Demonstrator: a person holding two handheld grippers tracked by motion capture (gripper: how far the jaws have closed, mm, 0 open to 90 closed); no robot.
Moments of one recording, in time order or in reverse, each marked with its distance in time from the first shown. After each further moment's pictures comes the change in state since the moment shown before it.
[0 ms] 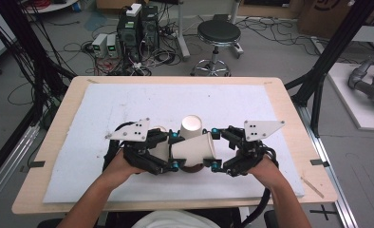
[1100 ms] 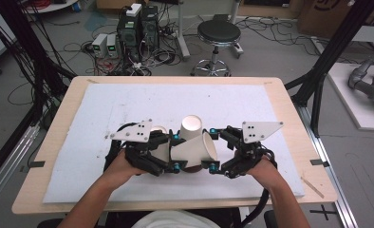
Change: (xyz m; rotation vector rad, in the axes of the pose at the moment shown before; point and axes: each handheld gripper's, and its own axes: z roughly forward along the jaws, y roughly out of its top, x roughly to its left) left arm 0.000 0.000 0.001 0.007 -0.006 -0.017; right arm 0.005 0.003 0.004 0.005 0.000 -0.033
